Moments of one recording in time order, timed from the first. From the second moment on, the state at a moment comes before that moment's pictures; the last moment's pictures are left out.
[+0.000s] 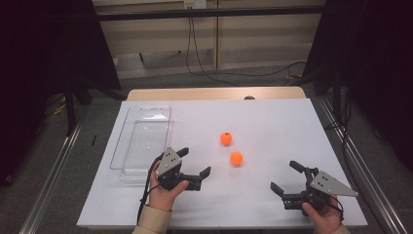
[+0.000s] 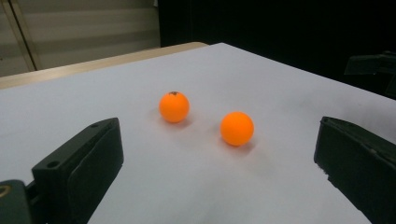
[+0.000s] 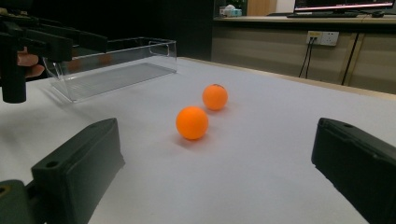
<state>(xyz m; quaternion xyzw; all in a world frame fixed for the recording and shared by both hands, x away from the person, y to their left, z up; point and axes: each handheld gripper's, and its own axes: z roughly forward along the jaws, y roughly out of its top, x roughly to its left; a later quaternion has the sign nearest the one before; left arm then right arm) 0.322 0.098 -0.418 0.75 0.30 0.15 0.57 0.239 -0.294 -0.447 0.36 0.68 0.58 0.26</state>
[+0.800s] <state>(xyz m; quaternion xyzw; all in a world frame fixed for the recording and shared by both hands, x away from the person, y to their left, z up) 0.327 0.086 -0.422 0.76 0.30 0.14 0.57 0.240 -0.294 -0.447 0.36 0.68 0.58 0.26</state>
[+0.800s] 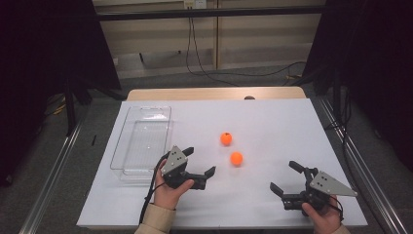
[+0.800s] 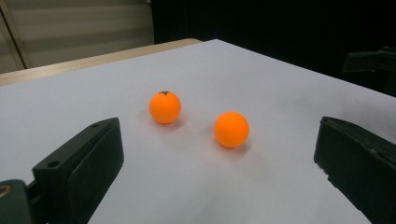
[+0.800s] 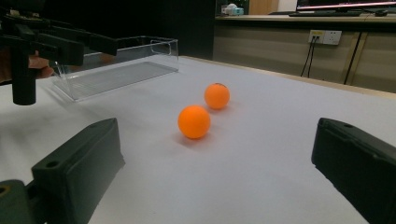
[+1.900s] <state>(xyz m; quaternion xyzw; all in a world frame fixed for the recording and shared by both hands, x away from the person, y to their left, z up) 0.335 0.066 -0.427 0.77 0.29 0.12 0.56 0.239 -0.293 -0.447 0.36 0.68 0.58 0.26</state>
